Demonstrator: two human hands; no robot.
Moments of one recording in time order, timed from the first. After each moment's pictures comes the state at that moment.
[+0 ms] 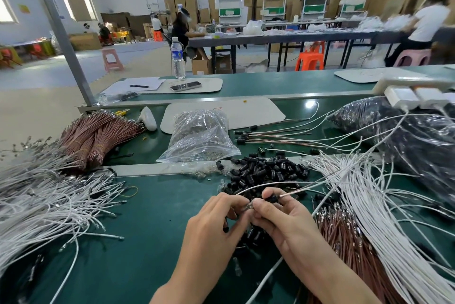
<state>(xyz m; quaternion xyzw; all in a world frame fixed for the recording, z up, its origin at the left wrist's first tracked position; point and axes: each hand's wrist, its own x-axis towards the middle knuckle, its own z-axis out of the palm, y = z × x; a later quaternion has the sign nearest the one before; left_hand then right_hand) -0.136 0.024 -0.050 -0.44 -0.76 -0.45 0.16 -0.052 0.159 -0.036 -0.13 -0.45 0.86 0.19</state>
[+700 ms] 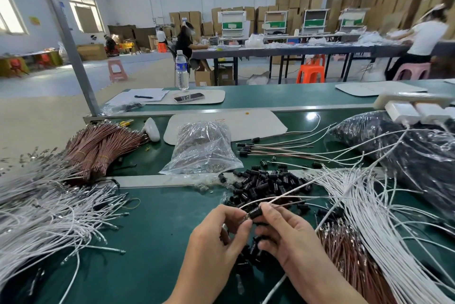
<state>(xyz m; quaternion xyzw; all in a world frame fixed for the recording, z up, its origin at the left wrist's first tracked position) -0.140 0.023 -0.056 -0.39 -0.74 -0.54 0.06 -0.052 0.157 -0.029 -0.17 -0.46 0.86 0.16</state>
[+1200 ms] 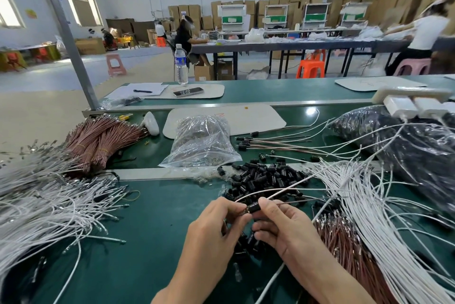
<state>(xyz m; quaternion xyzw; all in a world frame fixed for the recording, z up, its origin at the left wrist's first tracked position) -0.138 0.023 -0.054 -0.40 -0.75 -0.51 0.09 -0.051 0.159 -0.031 -0.16 -0.48 0.85 0.15</state>
